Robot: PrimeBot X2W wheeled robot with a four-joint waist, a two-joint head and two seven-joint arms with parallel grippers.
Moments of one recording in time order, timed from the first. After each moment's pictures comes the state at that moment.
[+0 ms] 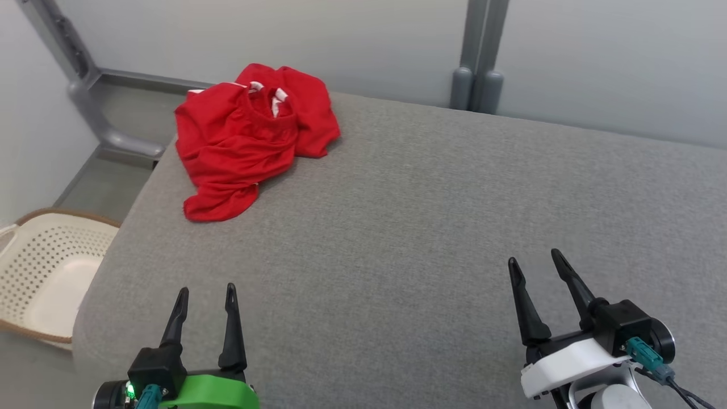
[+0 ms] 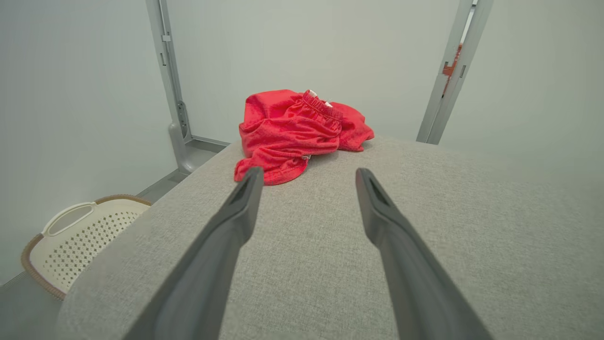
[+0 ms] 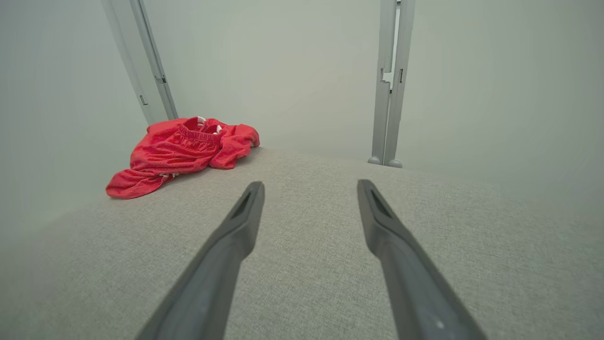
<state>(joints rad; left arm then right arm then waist) 0.03 0.05 -0.13 0.17 -0.20 0.04 -0.26 -0.01 -0.05 0.10 0.12 0.11 0.13 -0.26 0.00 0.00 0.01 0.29</state>
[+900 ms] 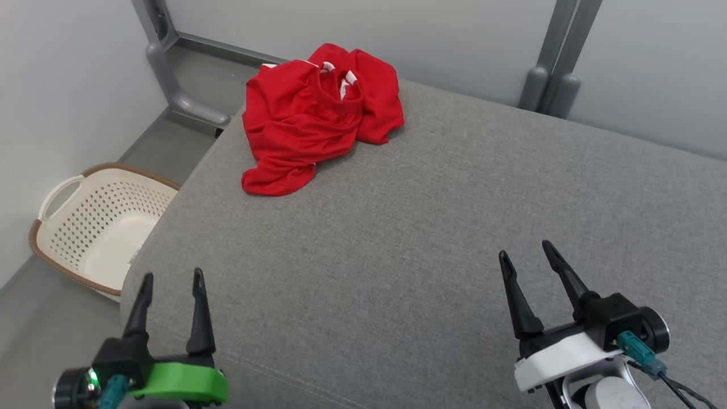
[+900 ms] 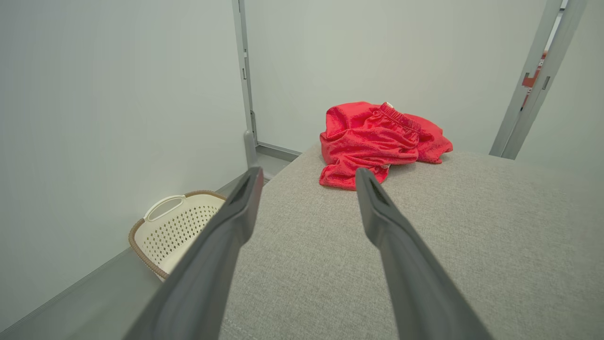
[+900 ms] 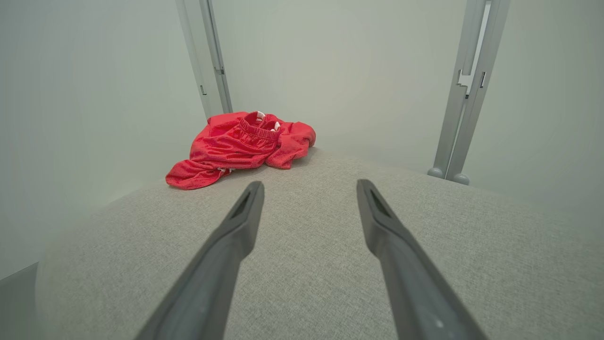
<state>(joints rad) 0.03 0.06 -0.03 0.14 -0.16 0.00 -0.26 -0.02 -0.05 0.13 0.11 0.09 0.13 -0.26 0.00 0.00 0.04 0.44</state>
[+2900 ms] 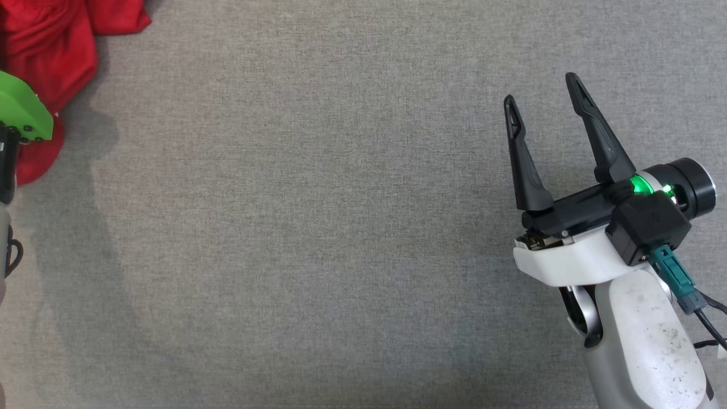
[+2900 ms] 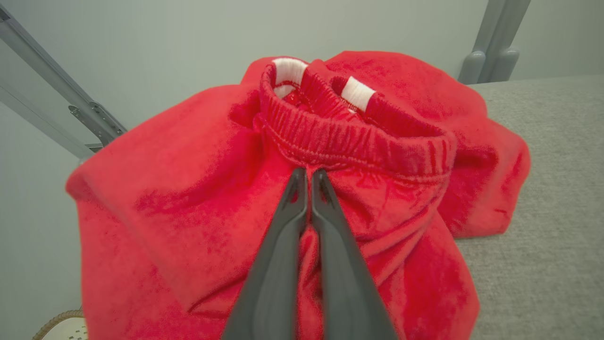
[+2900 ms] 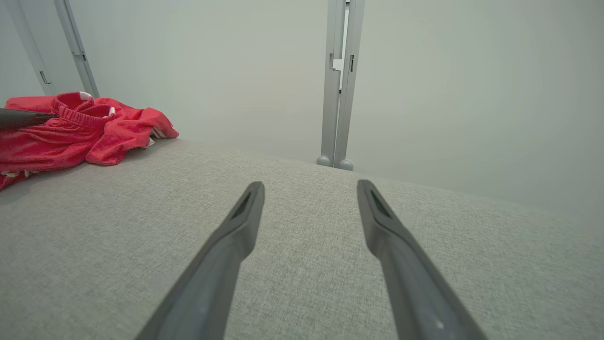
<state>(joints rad) -1.04 0.46 -0.33 0.96 -0.49 -0.13 -0.19 -0.33 -0.05 0.13 -0.12 -0.07 0.13 -0.26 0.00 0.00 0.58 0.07</state>
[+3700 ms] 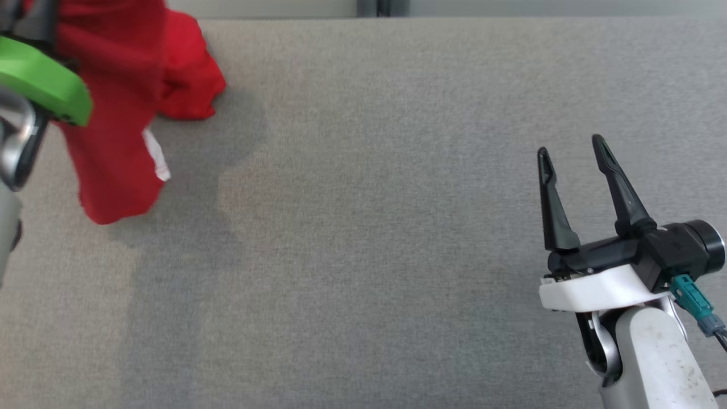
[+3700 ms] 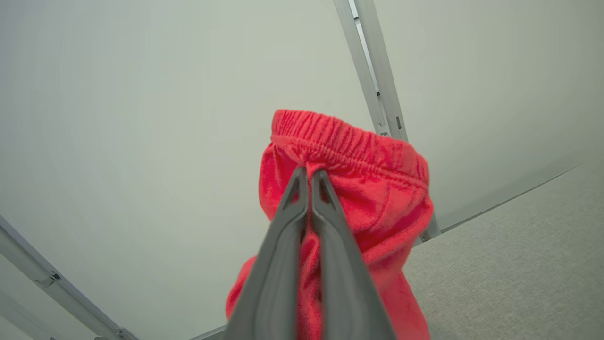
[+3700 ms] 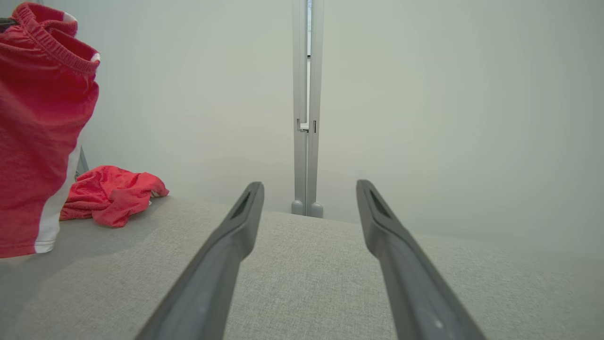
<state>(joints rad) -1.04 0.57 -0.58 0.60 -0.49 -0.13 -0.22 -0.19 -0.05 0.05 -0.07 0.01 0.13 -0.26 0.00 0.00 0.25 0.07</state>
